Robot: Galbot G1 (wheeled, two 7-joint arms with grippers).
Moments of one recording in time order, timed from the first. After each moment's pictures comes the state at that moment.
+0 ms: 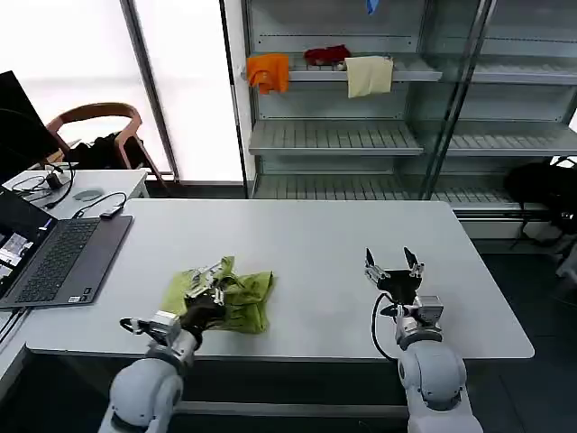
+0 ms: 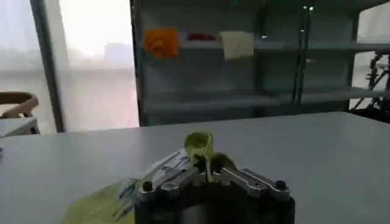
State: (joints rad) left arm 1.21 -1.32 -0.41 -2.01 -0.24 0.50 0.05; right arm -1.12 1.51 0.53 1.93 0.06 -0.35 -0.01
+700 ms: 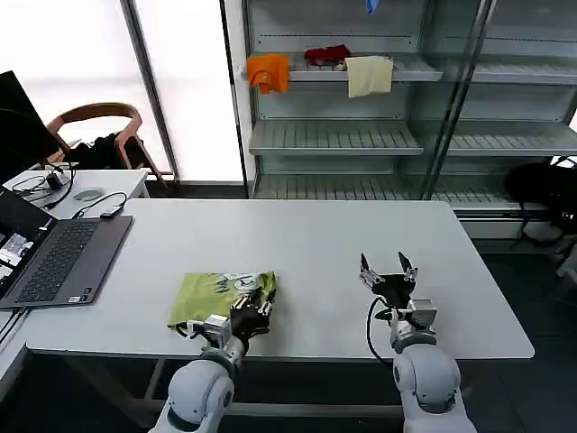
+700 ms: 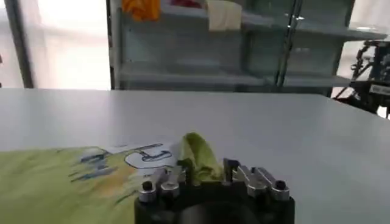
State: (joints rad) left arm 1.16 -1.43 -0.26 -1.91 -0.23 0.53 -0.04; right arm -1.13 1.53 0.51 1.93 0.04 -0.35 -0.01
